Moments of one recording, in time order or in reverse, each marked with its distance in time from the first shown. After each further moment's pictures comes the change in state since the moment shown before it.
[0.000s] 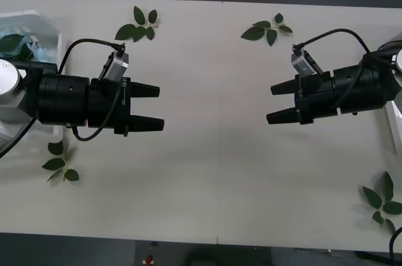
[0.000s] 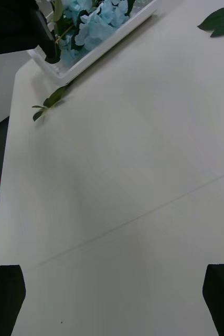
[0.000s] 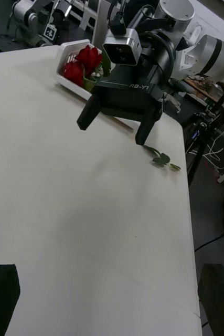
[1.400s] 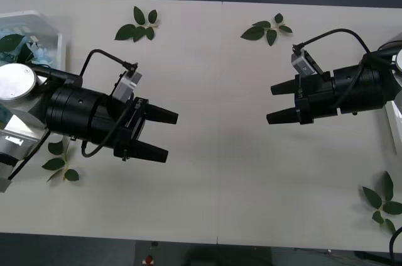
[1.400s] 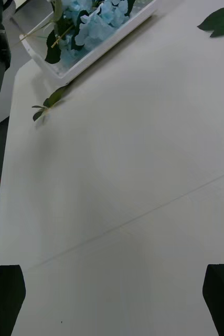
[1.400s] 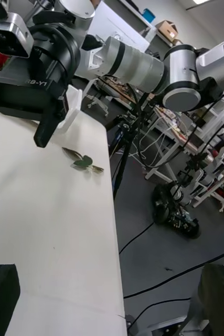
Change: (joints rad) right arm 0.001 0.000 0.000 0.000 0.000 0.000 0.000; left arm -0.005 -0.182 0.095 0.067 -0.020 0.367 0.000
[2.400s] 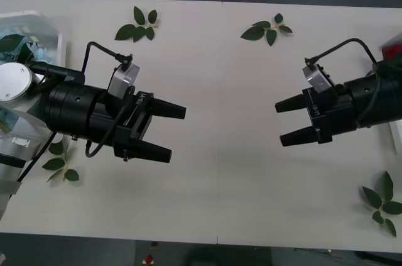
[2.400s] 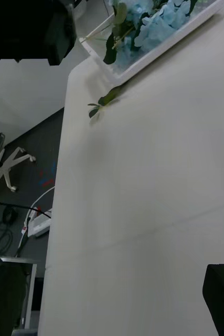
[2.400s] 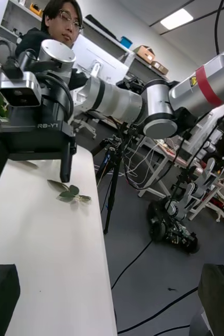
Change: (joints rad) right arm 0.090 -0.035 -0.041 -0.111 -0.097 0.167 0.000; left arm 0.020 -0.073 0.066 -0.064 0.033 0.051 0.000
